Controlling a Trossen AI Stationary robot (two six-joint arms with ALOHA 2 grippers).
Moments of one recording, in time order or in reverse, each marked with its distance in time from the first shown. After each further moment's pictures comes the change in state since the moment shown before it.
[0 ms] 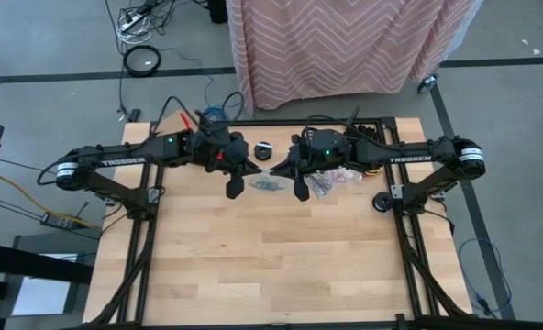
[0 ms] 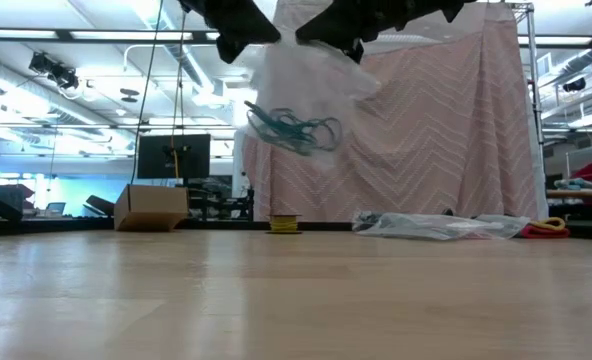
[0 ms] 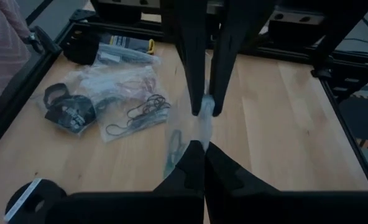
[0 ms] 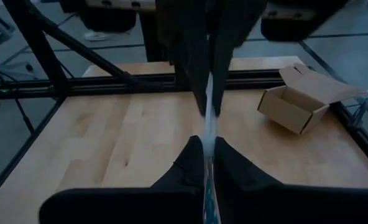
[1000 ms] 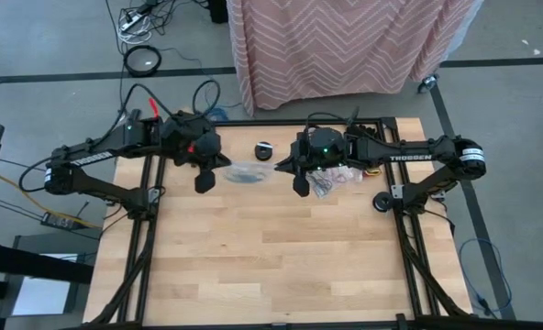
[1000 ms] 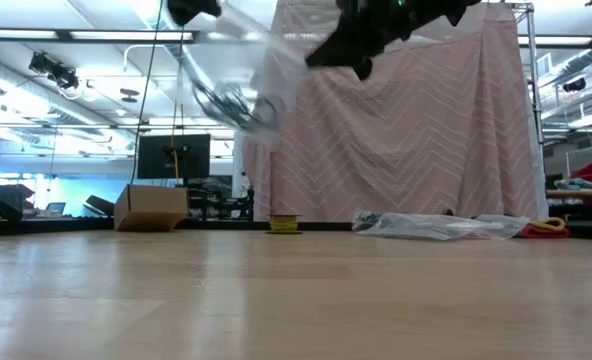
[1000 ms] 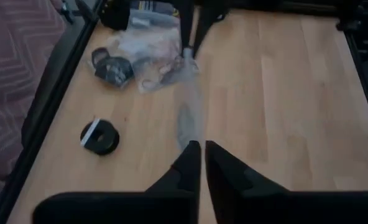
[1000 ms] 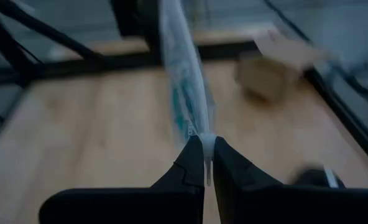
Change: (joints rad) left arm 0.004 -0.131 0.208 -0.504 -0.110 0.074; right arm -0.039 -0.001 -0.003 -0.098 0.069 0.028
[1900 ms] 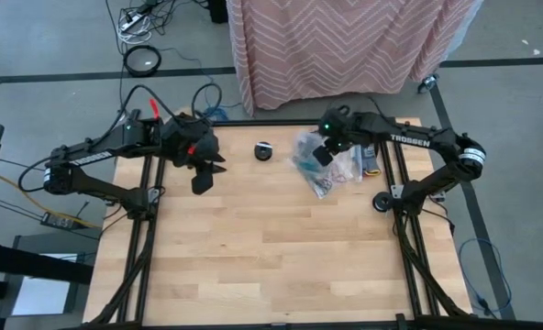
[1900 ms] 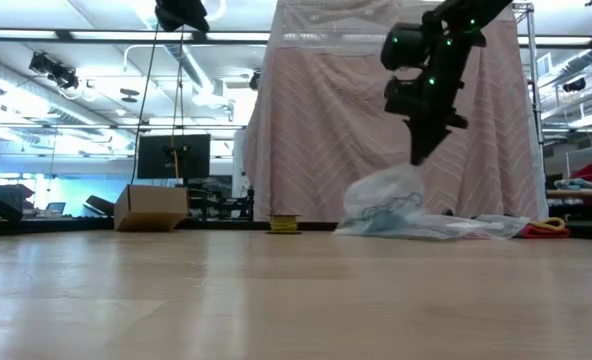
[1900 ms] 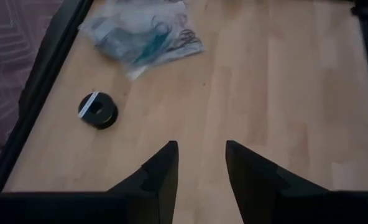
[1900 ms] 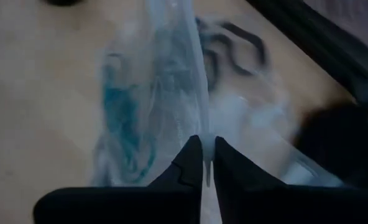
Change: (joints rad) left arm 0.000 0.002 -0.002 -0.087 -0.012 -0.056; right arm -0.343 0.002 -0.001 -0.708 0.287 0.285
